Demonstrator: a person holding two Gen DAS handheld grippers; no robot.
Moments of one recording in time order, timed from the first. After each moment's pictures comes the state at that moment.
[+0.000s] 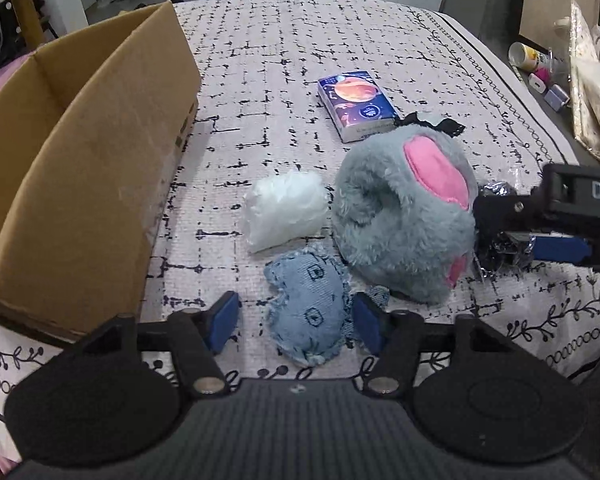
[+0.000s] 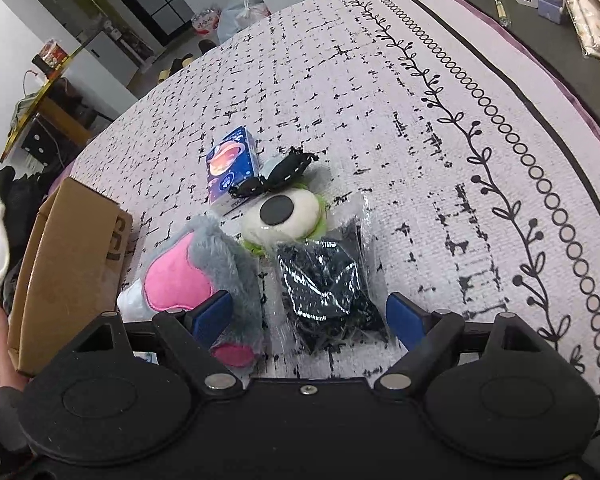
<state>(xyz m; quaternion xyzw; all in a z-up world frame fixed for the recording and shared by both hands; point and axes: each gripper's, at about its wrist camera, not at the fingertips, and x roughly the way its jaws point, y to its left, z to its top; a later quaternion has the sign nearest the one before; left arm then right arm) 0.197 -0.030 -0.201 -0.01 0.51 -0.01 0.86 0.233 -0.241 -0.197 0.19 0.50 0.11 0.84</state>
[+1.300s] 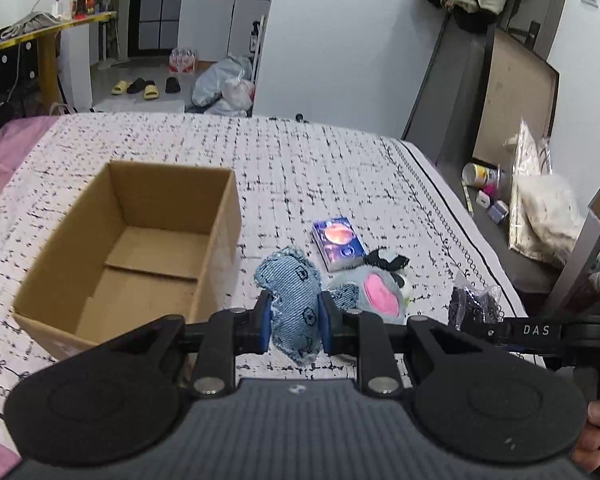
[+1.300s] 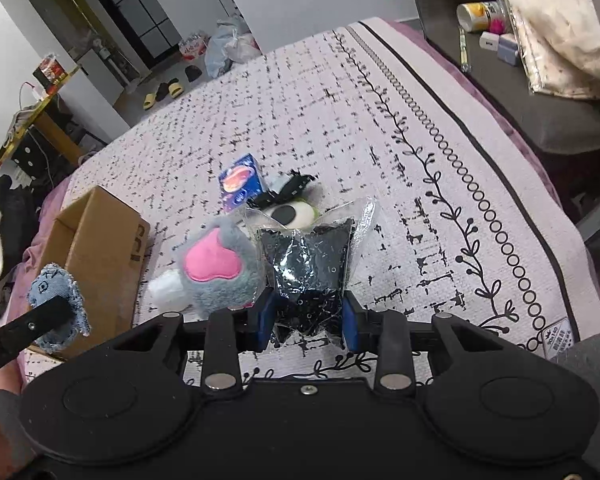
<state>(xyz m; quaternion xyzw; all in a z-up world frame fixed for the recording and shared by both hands) 0.147 0.023 -0.090 -0.08 0.37 -0.04 0.92 0.180 -0.239 -0.135 0.16 0.47 0.06 0.87</state>
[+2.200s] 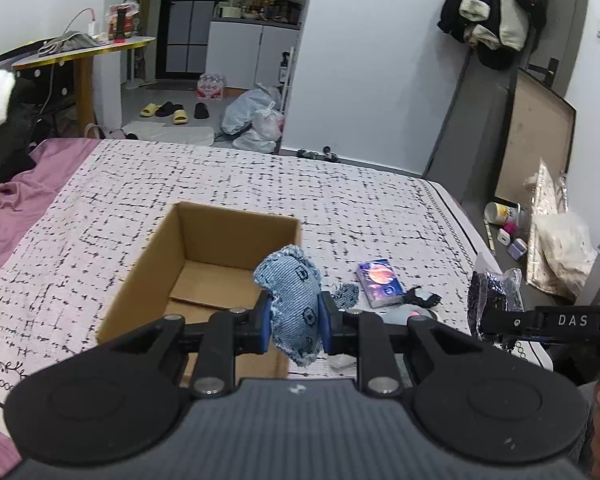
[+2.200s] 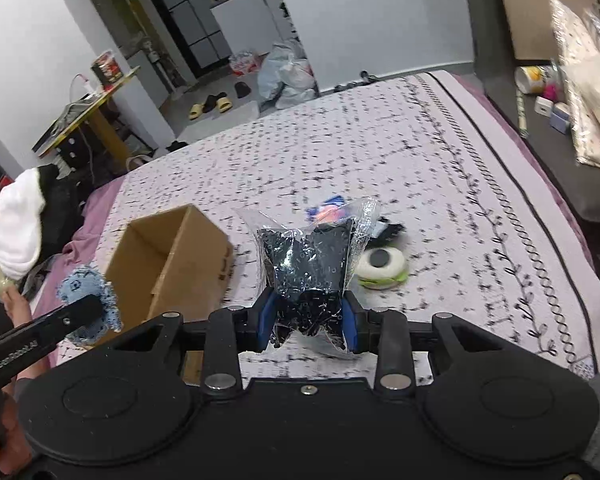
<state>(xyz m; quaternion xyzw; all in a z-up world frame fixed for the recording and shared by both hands) 0.131 0.079 -0.060 -0.09 0.34 -0.01 0.94 0.177 -0.176 -0.074 0.13 0.42 0.11 0.89</state>
